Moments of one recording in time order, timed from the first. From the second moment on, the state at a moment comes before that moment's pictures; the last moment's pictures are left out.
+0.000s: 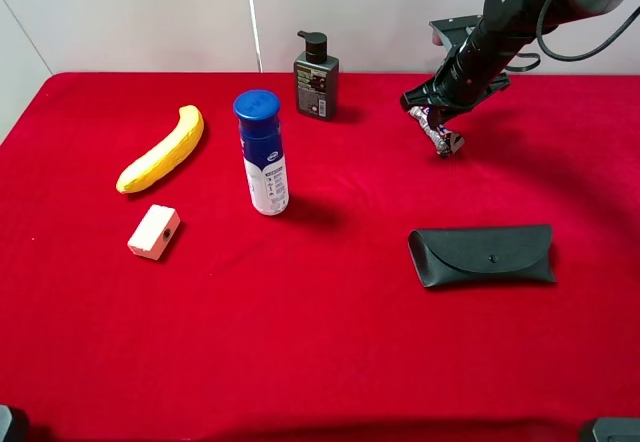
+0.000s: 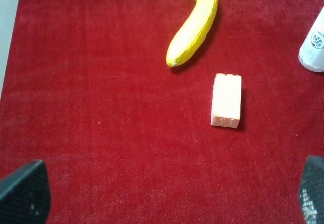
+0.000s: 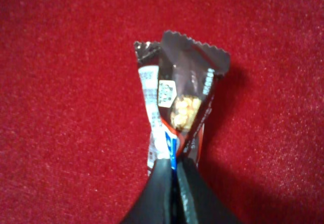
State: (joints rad) left arm -0.08 0.00 -0.48 -0.02 1.06 0.03; right arm 0.24 2.21 -1.47 0.12 0.56 -0.17
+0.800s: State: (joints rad) left arm -0.08 0.00 -0.48 -0.02 1.06 0.03; right arm 0.24 2.16 -1.47 0.12 0.59 -0.17
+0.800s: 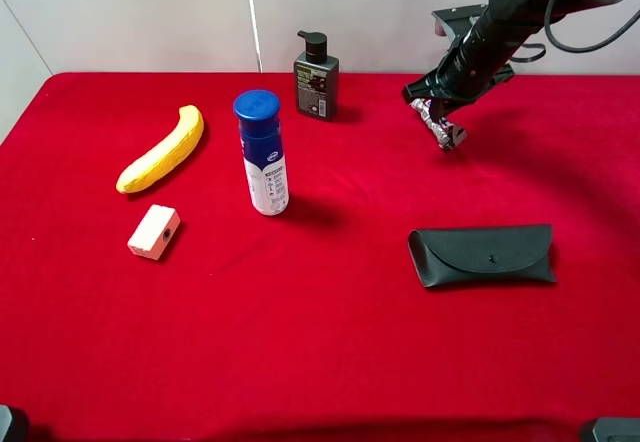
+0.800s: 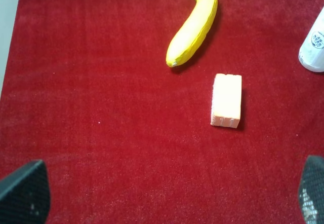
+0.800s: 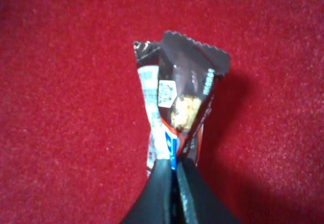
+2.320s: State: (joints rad) left arm -0.08 0.00 -0.48 -0.02 1.06 0.03; right arm 0.58 1.56 -1.14 0.06 0.95 -0.02
